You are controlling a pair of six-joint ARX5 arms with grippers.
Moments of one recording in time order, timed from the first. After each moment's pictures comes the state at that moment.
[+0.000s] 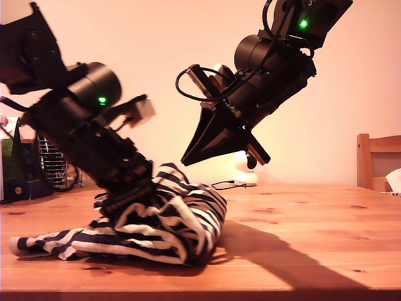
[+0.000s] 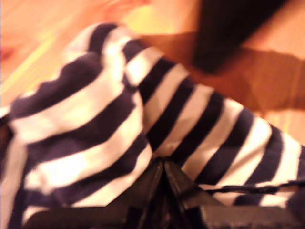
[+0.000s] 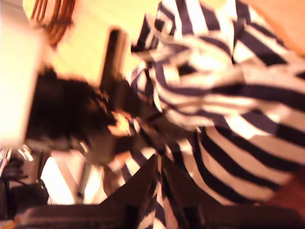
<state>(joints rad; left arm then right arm) -0.45 1.78 0.94 -0.08 0.49 0.37 0.49 1.92 1.39 -0.54 -0.72 0.21</state>
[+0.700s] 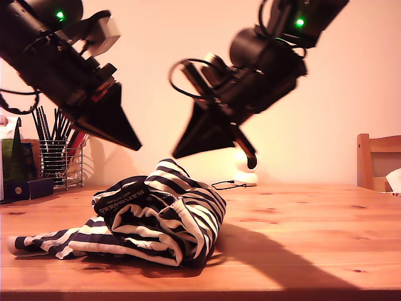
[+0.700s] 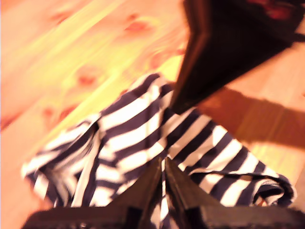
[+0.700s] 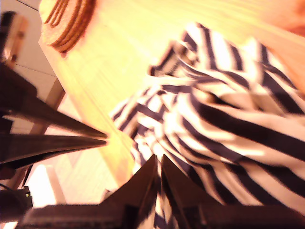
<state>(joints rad) -0.42 1.45 0.92 -0.27 0.40 0.25 0.54 1.93 1.39 -0.39 -0.69 0.18</state>
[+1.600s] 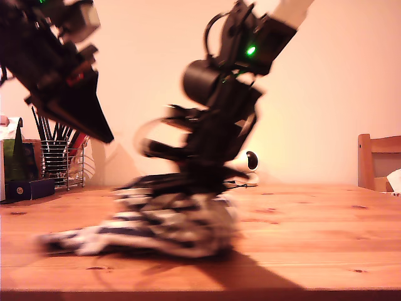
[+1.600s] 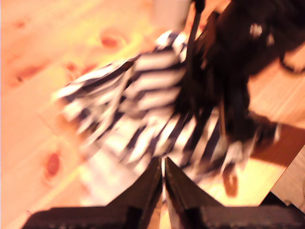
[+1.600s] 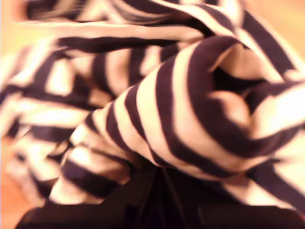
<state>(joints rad) -0.42 1.33 0.92 -0.43 0.31 0.20 0.58 2.05 1.47 -0.63 -0.10 0.10</state>
